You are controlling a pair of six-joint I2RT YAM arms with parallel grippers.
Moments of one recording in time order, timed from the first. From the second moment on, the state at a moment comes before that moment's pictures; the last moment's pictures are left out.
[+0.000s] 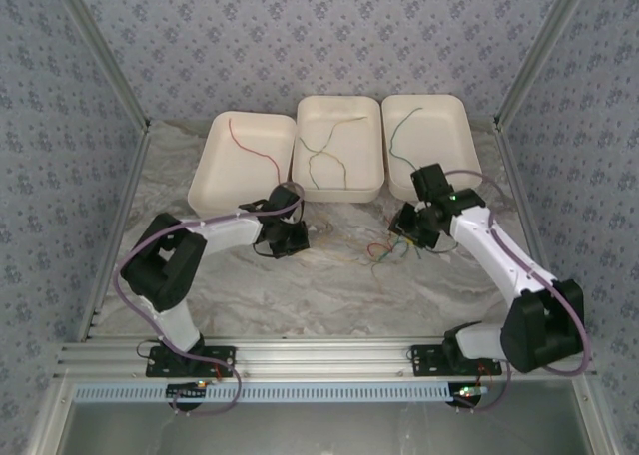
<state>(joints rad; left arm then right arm) -0.65 1.75 0.99 -0.37 0.24 -0.90 0.31 1.35 1.06 -0.90 -0.16 0.76</state>
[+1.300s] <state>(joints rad) -0.64 1.44 0.82 -0.50 0.09 -0.91 0.20 1.55 0.97 -0.65 -0.19 1.26</state>
